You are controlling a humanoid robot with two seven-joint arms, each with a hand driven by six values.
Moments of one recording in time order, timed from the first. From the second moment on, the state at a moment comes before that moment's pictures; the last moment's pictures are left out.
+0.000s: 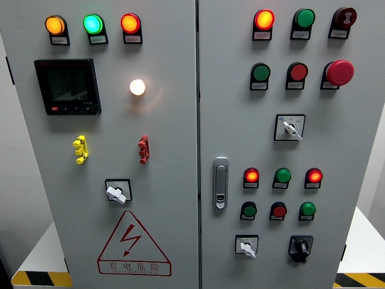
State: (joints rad) left arm -0.04 -0.09 0.02 -0.19 0.04 0.09 0.03; right arm -0.06 0.13 1.62 1.39 -1.46 0.24 0.15
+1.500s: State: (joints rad) left arm -0.04 -0.09 0.02 -0.19 0.04 0.09 0.03; right arm 0.13 0.13 1.48 1.42 -1.45 0.05 0.10
